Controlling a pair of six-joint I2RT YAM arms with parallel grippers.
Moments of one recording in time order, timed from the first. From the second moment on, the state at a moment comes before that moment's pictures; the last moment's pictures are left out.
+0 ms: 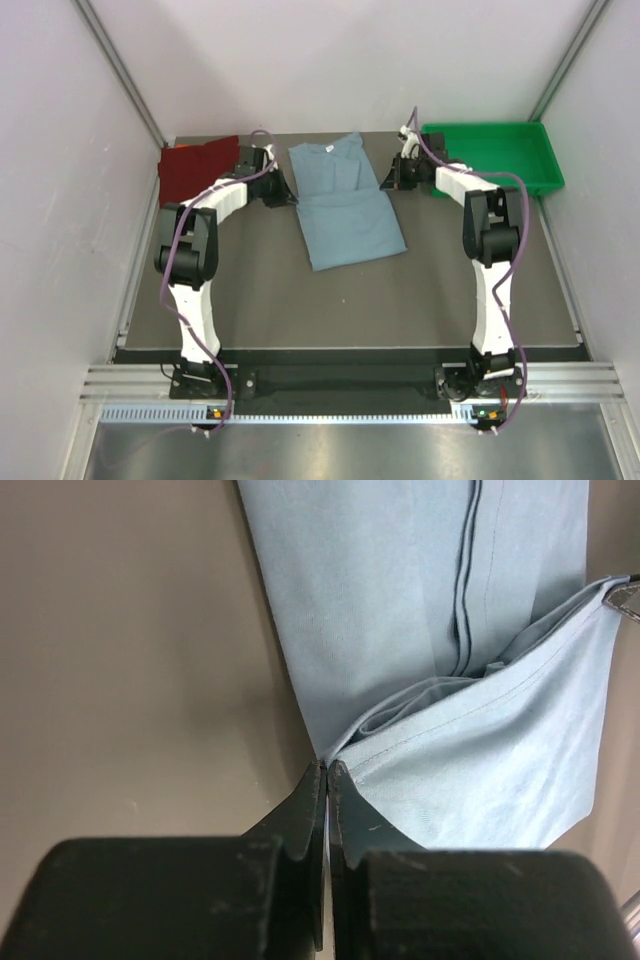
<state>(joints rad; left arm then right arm) -0.19 2.06 1.49 -0.24 0.39 -0.48 0.16 2.30 1.75 -0.24 -0.57 0.17</state>
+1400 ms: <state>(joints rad) -0.30 1.68 0.94 -0.17 0.46 -0.64 0.15 1.85 1.32 -0.47 -0.43 0.17</state>
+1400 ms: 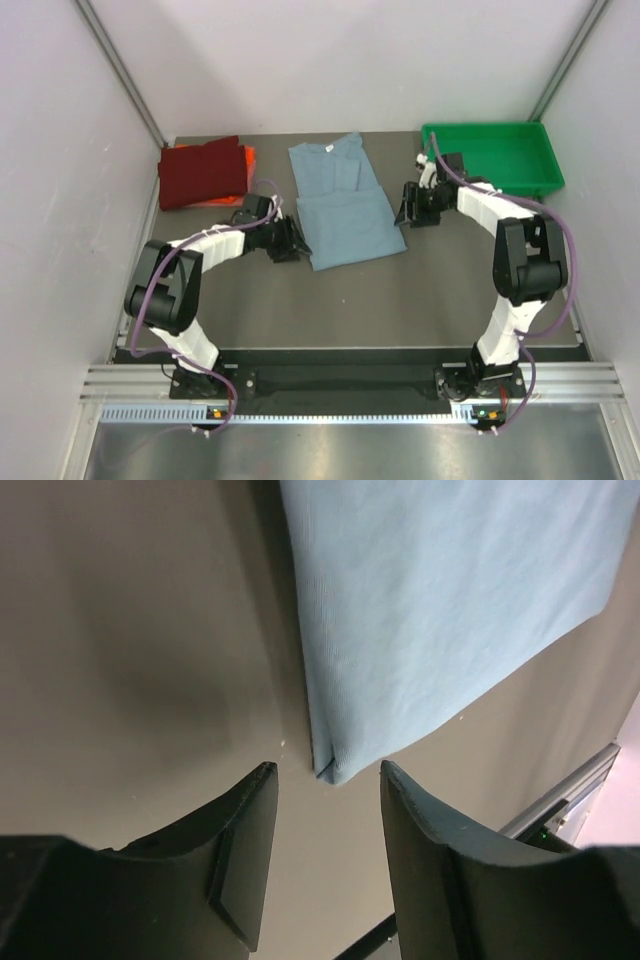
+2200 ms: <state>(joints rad) -0.35 1.70 0.84 -0.06 0.43 -0.73 0.15 1.78 1.04 -0.39 -0.44 0.21</state>
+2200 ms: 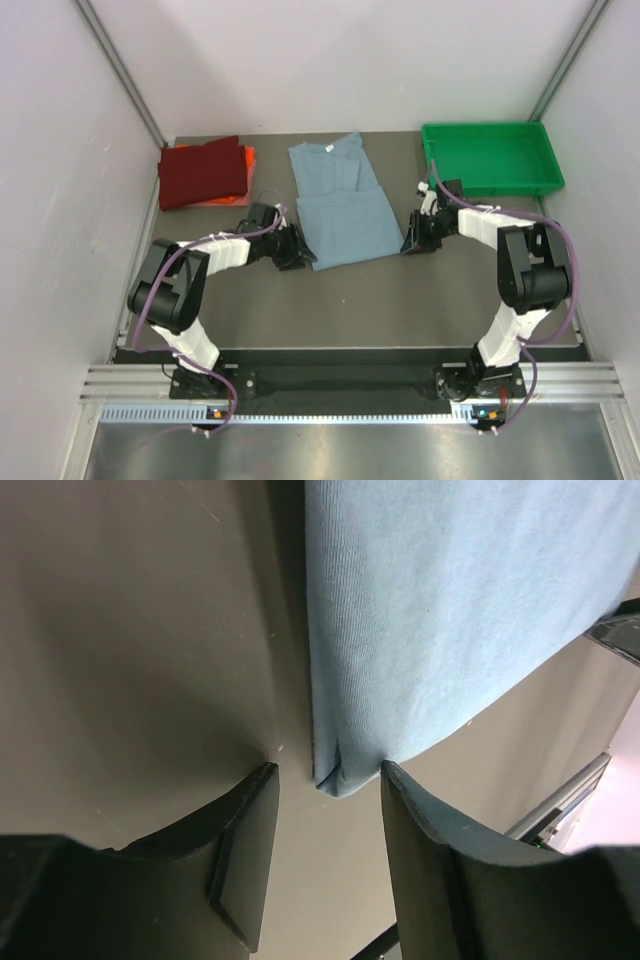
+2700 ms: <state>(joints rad) -0.35 1.67 0.79 -0.01 0.46 -0.76 0.16 1.76 0.99 -0.37 -0.46 0.22</state>
